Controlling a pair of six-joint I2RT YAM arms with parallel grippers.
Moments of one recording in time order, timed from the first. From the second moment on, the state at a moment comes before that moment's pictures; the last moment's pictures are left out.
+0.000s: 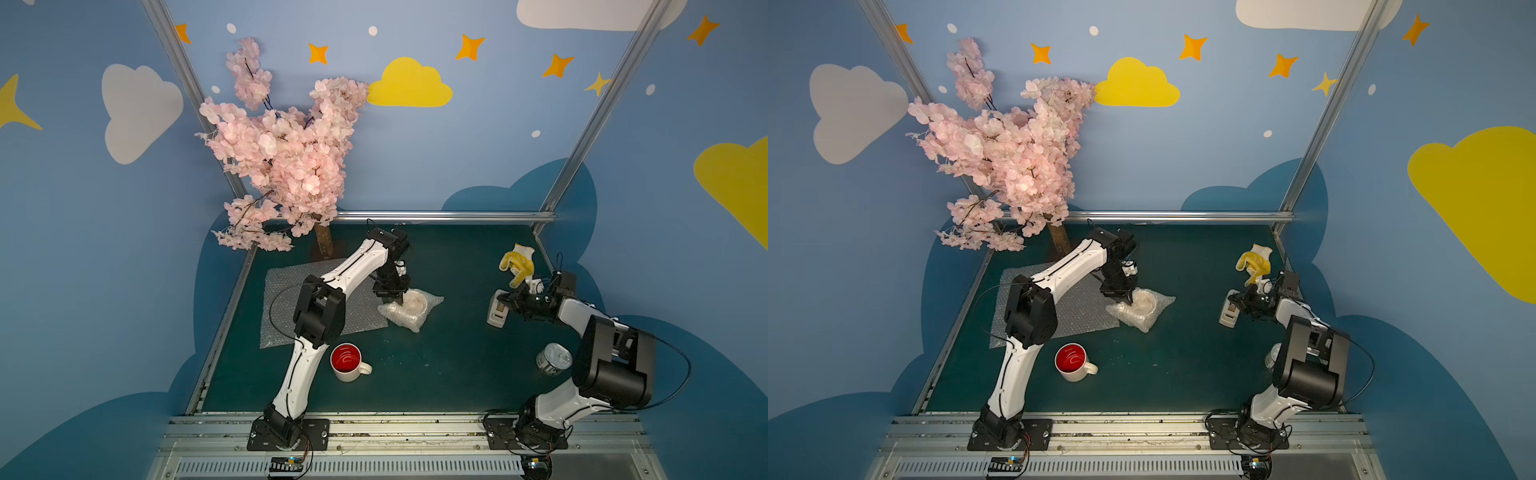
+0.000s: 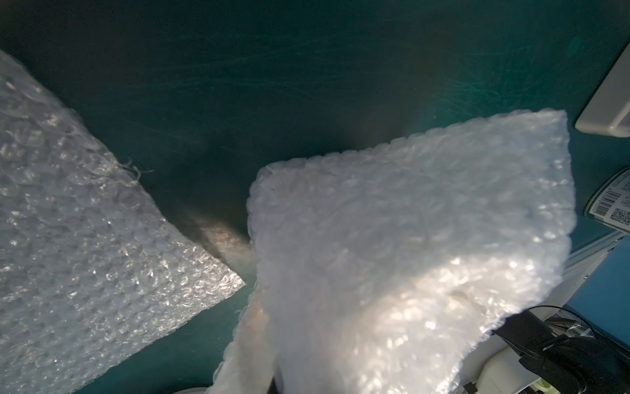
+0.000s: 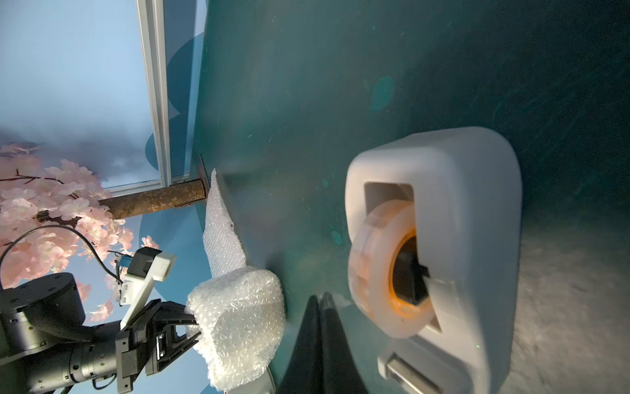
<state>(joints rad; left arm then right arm) -0.56 2.28 2.12 -1.42 0.36 -0.32 -0.28 1.59 0.84 -0.30 -0.80 0.54</state>
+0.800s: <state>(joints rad) -0.56 2.28 2.12 -1.42 0.36 -0.32 -0.31 1.60 0.87 -0.37 -0.92 0.54</state>
